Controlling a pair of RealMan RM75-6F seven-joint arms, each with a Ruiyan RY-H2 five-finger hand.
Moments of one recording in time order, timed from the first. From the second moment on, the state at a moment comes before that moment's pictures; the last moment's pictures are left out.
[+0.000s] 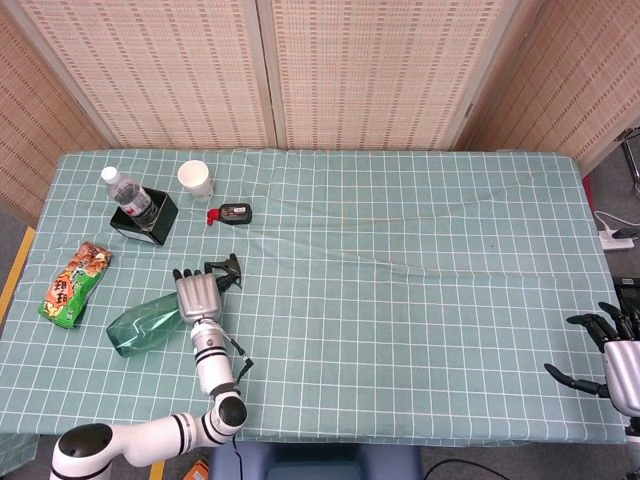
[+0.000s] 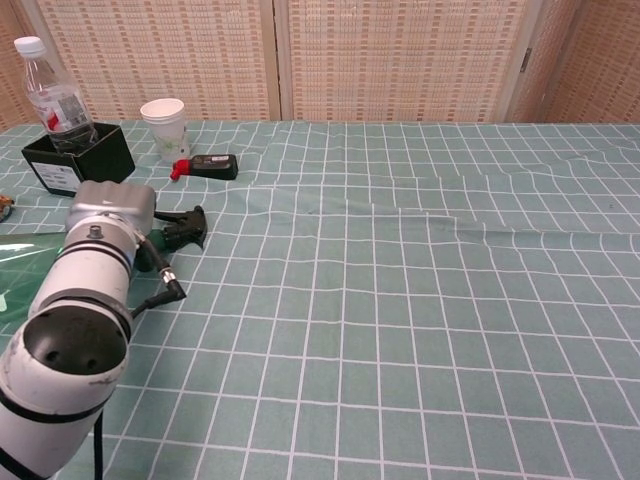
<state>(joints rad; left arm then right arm) -0.83 -2.08 -0.45 -1.11 0.54 1.45 1.20 0.00 -1.13 0.04 -1.45 -1.55 1.56 0.08</state>
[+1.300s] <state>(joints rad) -0.81 -1.95 -0.50 -1.40 0.72 1.50 1.06 -0.01 -1.14 0.04 -1.44 -1.55 1.57 0.08</state>
